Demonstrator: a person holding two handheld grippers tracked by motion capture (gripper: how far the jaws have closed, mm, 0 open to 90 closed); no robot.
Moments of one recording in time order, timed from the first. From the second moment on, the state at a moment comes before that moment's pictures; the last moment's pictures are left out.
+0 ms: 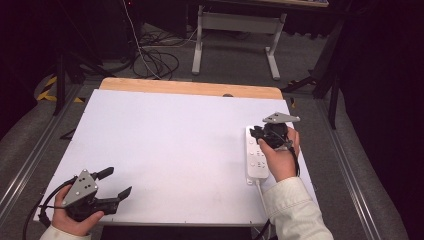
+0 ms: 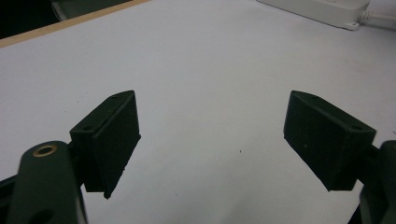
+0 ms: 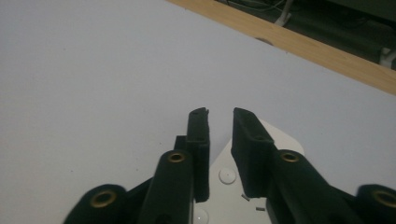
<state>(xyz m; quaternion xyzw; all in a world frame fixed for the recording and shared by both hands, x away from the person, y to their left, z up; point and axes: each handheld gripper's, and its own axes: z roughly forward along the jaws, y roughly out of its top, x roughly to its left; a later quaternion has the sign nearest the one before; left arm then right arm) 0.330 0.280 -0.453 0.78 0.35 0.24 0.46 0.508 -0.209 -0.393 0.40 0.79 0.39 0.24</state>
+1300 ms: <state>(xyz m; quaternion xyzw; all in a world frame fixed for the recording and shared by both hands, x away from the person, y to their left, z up) 0.329 0.280 -0.452 0.77 0.35 0.24 0.48 0.409 -0.216 -0.396 0.31 0.78 0.51 0.20</state>
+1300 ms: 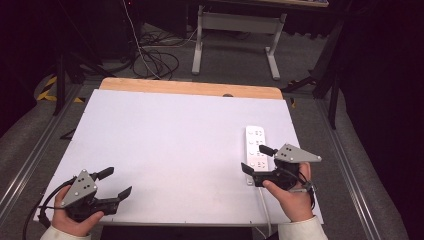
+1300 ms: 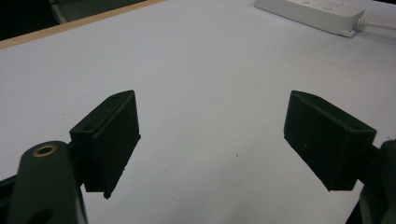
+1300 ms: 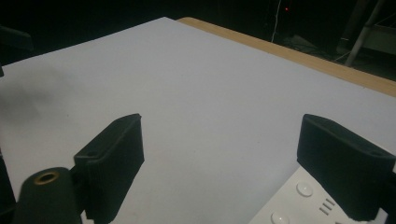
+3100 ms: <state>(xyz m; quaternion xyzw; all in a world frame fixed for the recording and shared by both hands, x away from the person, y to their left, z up) 0.329 0.283 -0.452 0.77 0.35 0.24 0.48 0.379 -0.199 -0.480 0.29 0.82 0.47 0.16</state>
